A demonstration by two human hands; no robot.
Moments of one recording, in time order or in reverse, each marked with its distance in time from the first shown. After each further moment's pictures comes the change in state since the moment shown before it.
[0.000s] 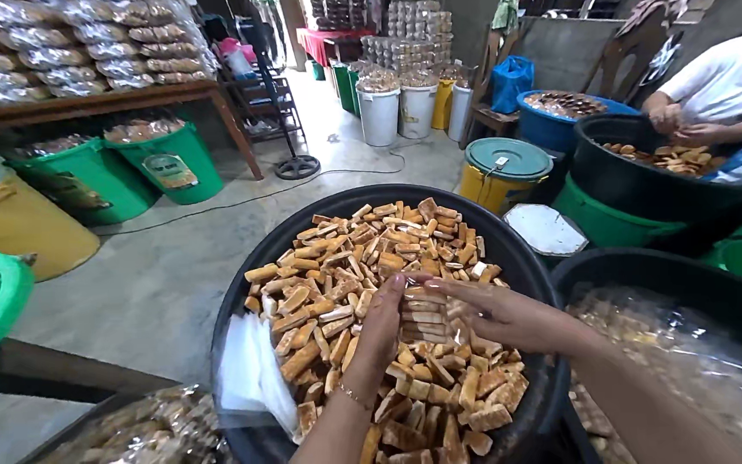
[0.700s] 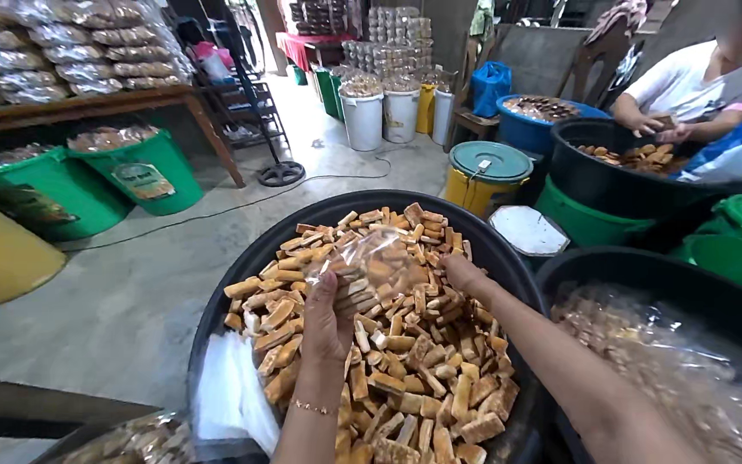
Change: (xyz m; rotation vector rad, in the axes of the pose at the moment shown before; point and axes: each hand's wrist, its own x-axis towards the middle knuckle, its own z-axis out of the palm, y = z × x) left_hand 0.014 0.020 -0.032 -0.360 0.395 0.133; right_hand 0.117 0.139 0.007 -0.247 0.107 0.575
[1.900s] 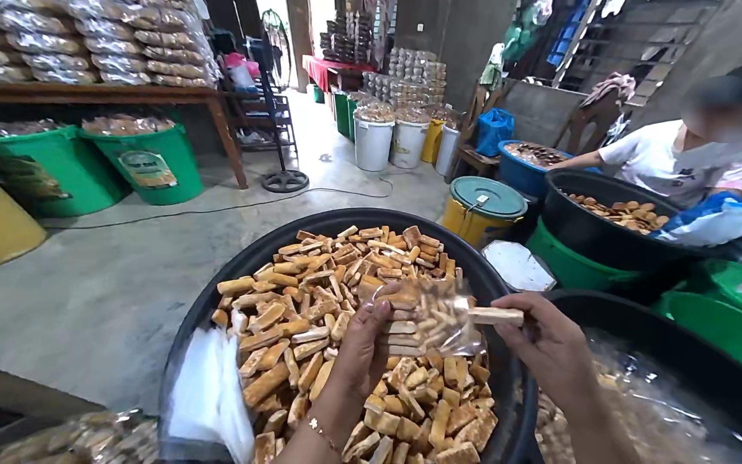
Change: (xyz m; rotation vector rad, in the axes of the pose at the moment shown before) left_hand -0.039 -0.024 0.025 -0.110 -0.328 -0.231; right_hand -0.198 -0.012 -0.026 0.490 0.941 -0.663
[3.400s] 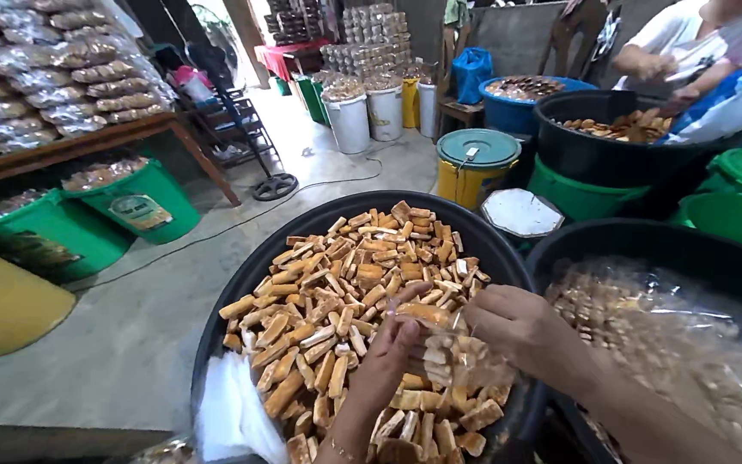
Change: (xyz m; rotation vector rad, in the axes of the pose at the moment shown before) left_hand -0.014 -0.004 0.000 0.588 -0.467 0.096; right_hand -0.014 -0.004 0.013 -0.415 -0.197 -0.393
